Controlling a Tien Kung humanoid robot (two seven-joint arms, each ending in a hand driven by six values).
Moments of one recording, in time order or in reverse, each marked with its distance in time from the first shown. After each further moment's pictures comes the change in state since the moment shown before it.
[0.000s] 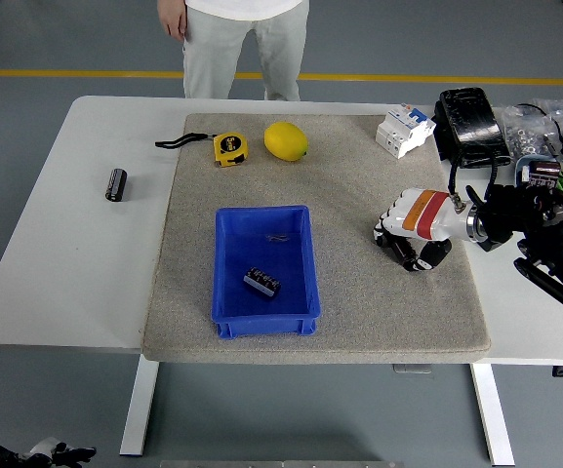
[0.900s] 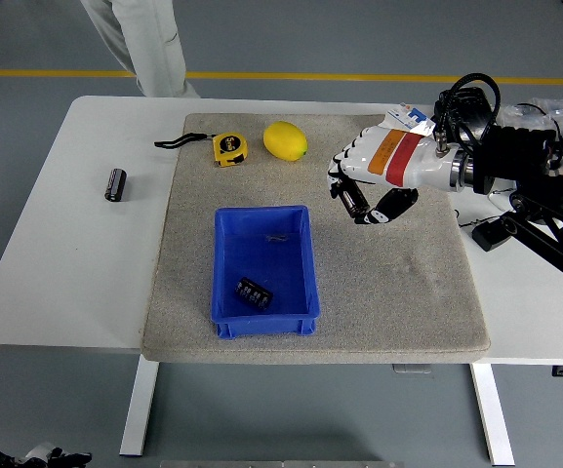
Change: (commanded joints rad) left arm 0.012 0.008 -0.021 -0.002 0.038 -0.011 0.006; right arm 0.066 -0.052 0.195 0.376 0.104 0.104 0.001
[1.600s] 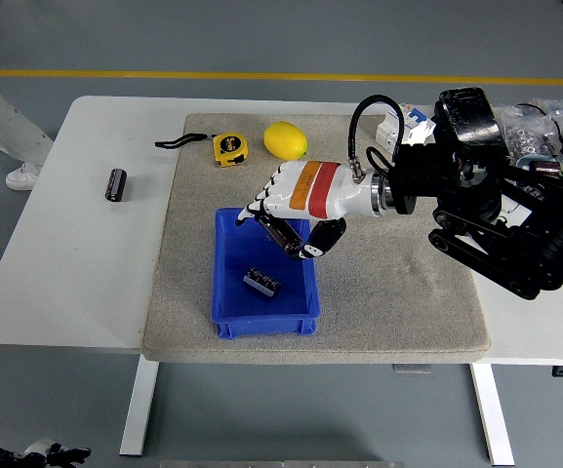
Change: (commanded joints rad) left arm -0.010 0.003 -0.014 -0.003 0.001 0.001 0.011; right arm 0.030 0.151 -0.073 -0.011 -0.011 0.095 -0.028
